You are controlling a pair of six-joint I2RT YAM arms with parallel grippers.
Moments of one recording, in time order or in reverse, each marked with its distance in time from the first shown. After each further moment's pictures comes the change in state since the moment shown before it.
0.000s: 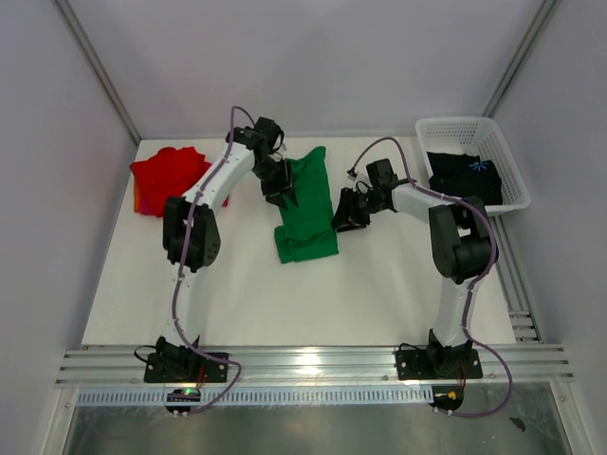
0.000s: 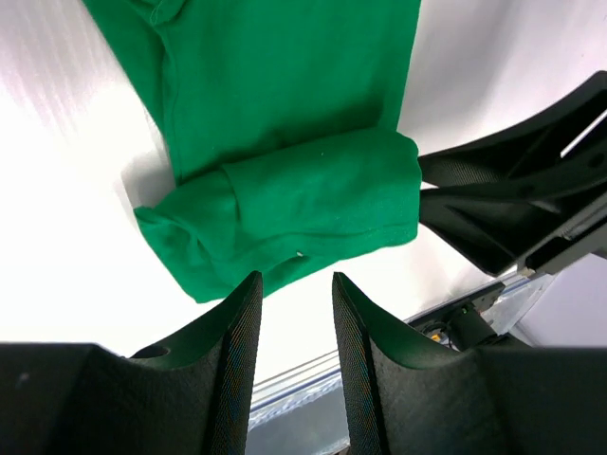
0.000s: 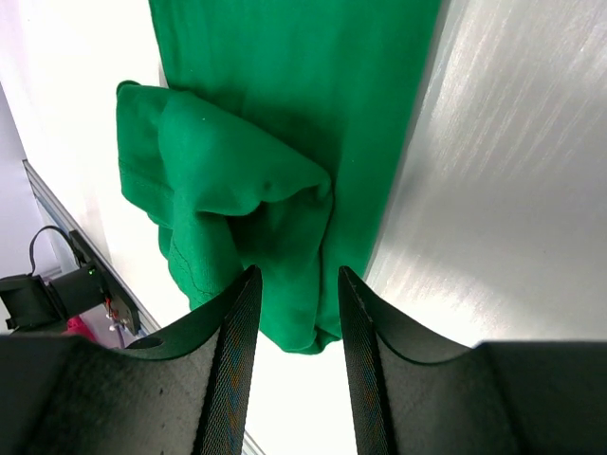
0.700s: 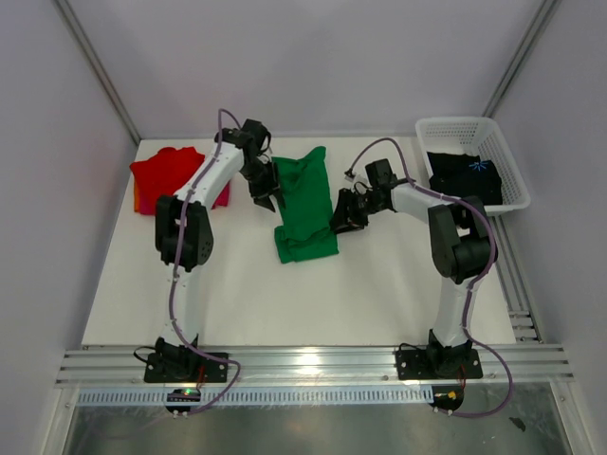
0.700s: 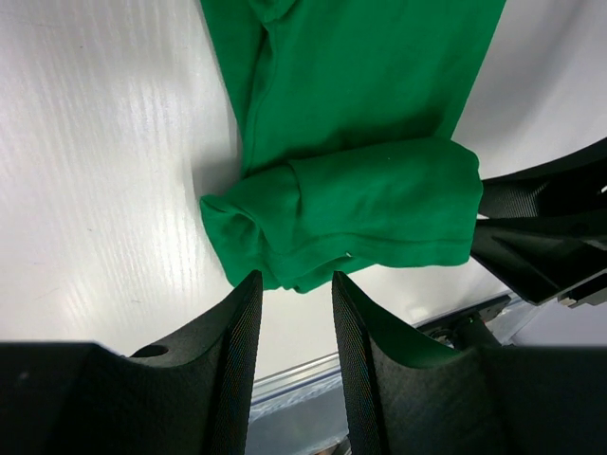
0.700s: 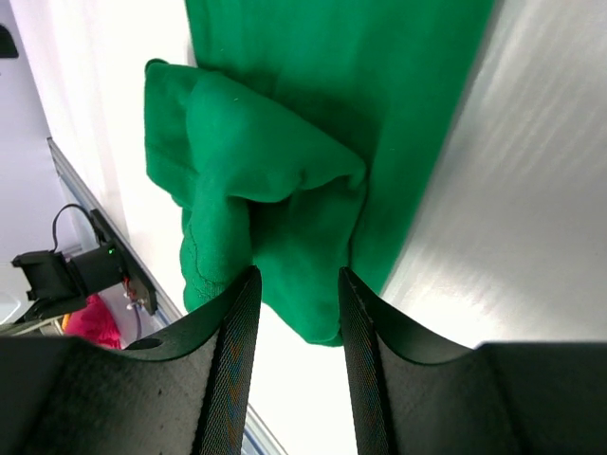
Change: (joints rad) left arm 0.054 -0.035 -0.069 -0.016 -0.028 0.006; right arm 0.002 0.001 -0.003 -0.006 -0.057 -0.001
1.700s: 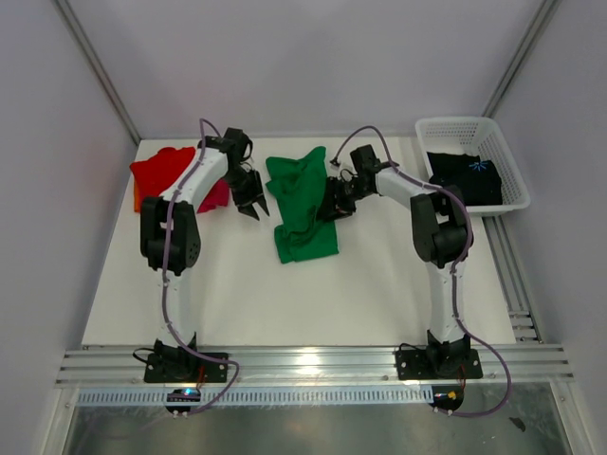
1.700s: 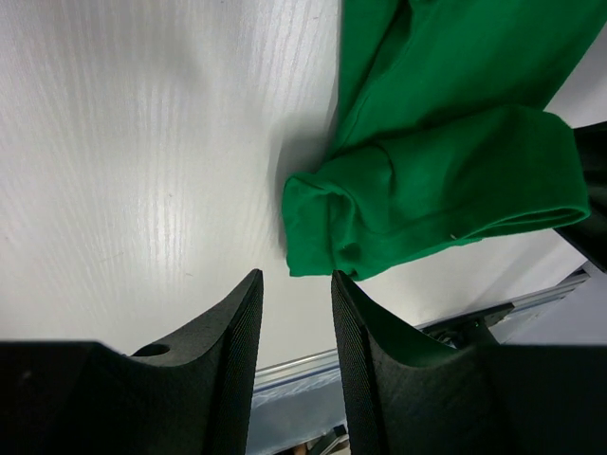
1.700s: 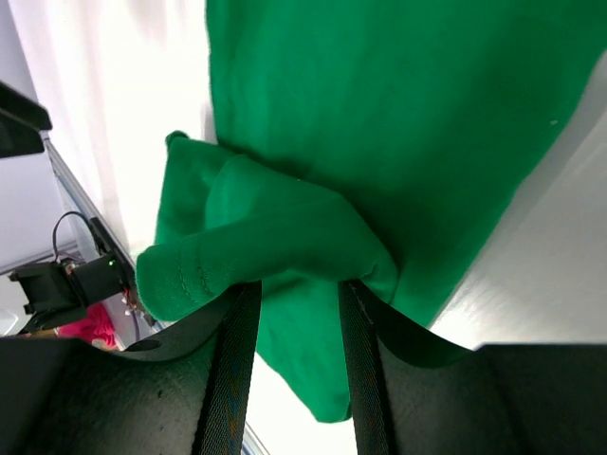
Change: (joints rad) left arm 0.089 -0.092 -0.188 0.038 -0.016 0.002; right arm 0.039 0.203 0.323 -0.155 -0.027 -0.048
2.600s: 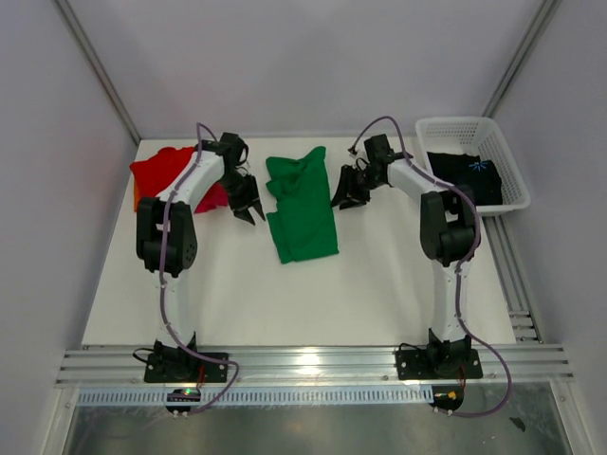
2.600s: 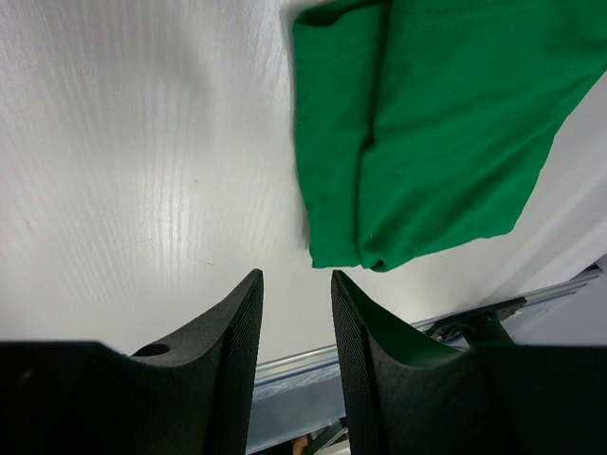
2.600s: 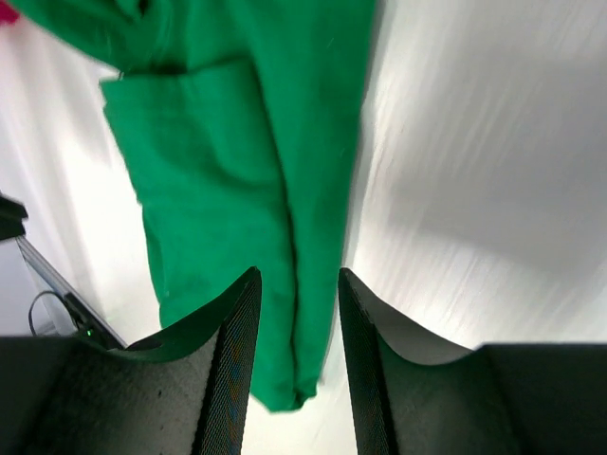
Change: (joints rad) left arm 0.019 -0.030 -0.081 0.008 0.001 0.025; right arm -0.079 0.034 0.120 -0.061 0.174 0.037
